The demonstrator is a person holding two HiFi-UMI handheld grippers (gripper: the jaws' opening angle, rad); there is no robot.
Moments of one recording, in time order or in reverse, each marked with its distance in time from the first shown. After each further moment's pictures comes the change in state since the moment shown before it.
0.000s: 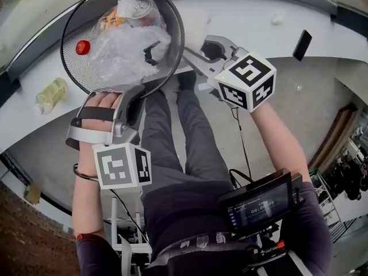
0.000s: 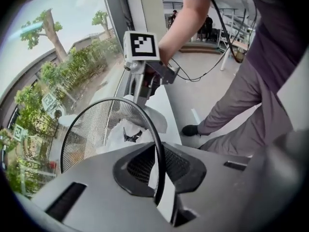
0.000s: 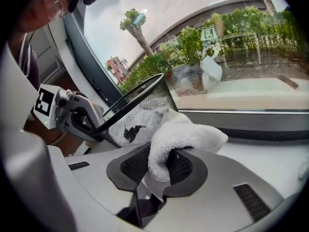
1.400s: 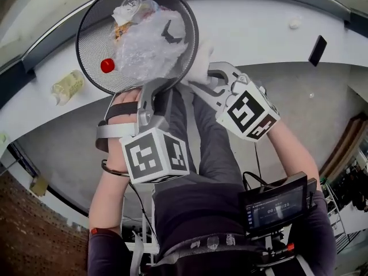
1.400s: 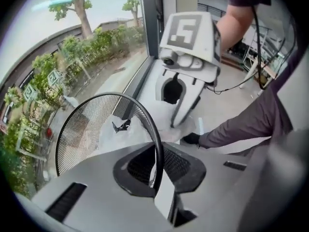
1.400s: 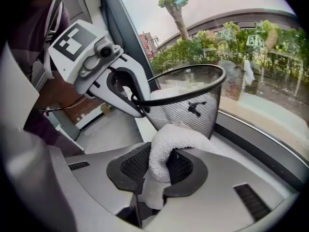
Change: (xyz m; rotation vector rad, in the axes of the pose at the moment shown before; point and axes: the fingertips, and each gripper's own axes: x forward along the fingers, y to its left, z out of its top) left arm 0.004 0.006 -0.004 -0.313 0.057 0.043; right arm 0.010 0.085 -0.037 -0.380 0.187 0.137
